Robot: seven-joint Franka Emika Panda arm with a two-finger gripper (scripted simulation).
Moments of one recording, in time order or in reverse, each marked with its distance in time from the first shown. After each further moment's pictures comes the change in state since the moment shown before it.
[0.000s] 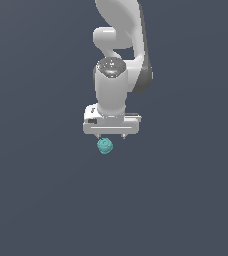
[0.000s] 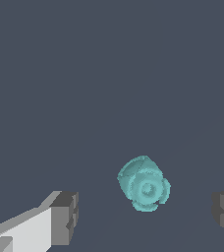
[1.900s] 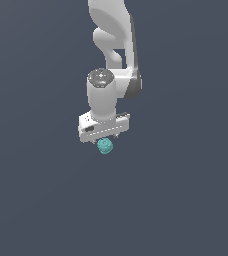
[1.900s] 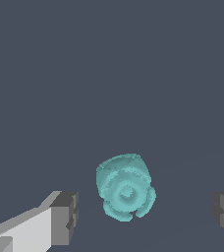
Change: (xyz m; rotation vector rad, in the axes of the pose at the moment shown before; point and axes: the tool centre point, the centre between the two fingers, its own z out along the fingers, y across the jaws) arm -0.015 0.025 0.037 0.010 0.006 -0.323
